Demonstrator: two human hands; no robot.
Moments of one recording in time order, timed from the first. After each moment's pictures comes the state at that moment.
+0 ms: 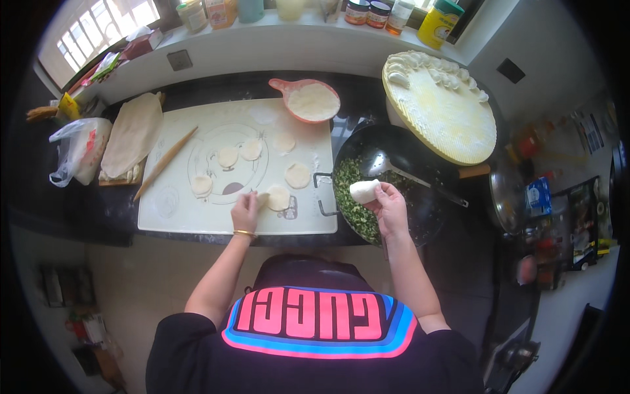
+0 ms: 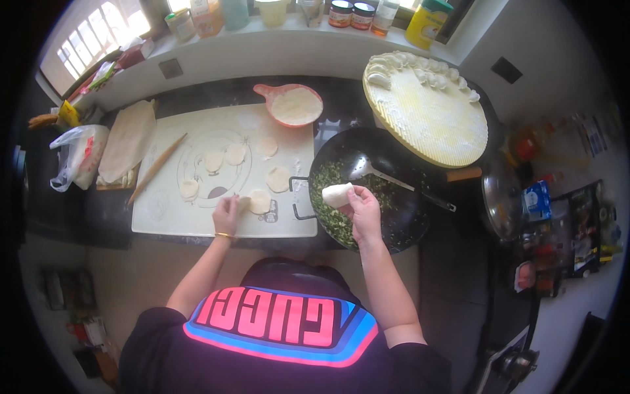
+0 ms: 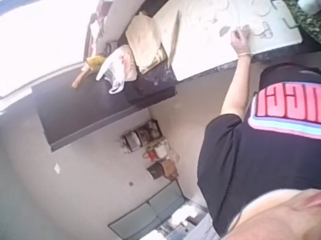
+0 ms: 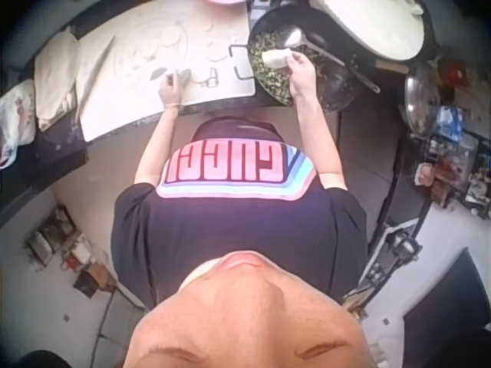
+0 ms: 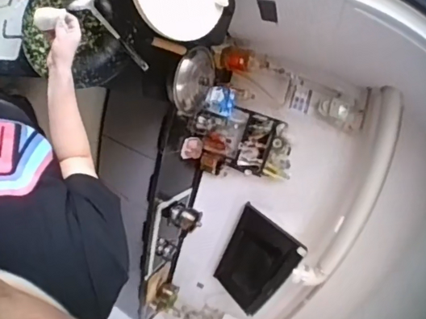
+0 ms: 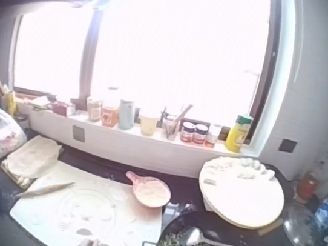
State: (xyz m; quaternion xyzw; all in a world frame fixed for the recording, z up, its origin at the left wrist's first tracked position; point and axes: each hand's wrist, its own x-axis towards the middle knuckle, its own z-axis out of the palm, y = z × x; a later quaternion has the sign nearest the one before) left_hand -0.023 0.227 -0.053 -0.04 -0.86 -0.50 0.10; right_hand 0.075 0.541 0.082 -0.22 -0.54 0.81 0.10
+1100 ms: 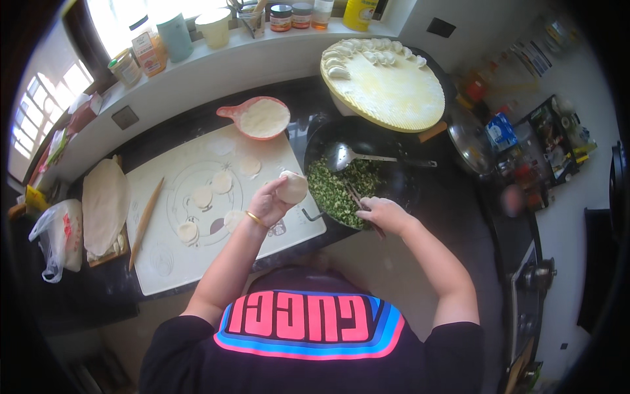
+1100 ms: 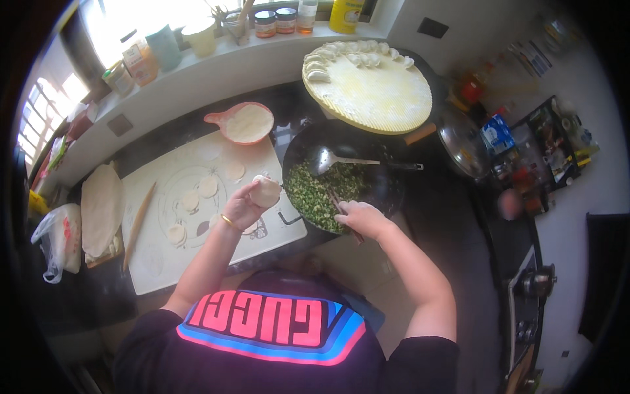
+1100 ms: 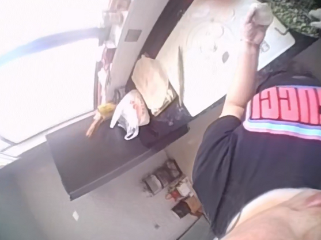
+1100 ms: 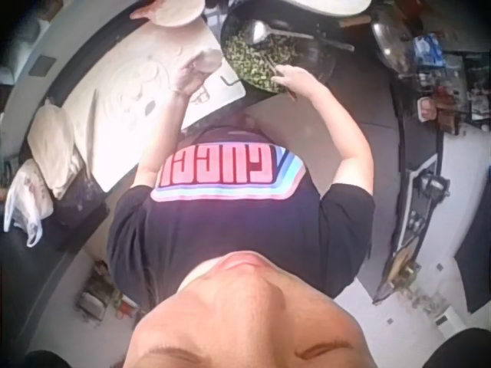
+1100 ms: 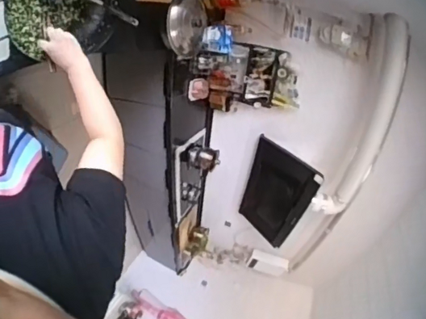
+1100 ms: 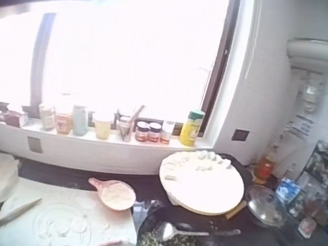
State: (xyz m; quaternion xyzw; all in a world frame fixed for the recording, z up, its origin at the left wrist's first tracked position) left_hand -0.069 0.329 0.083 -0.03 -0.22 -0.81 -0.54; right_hand 0.133 0.575 0.102 0.15 -0.99 0.02 -0.02
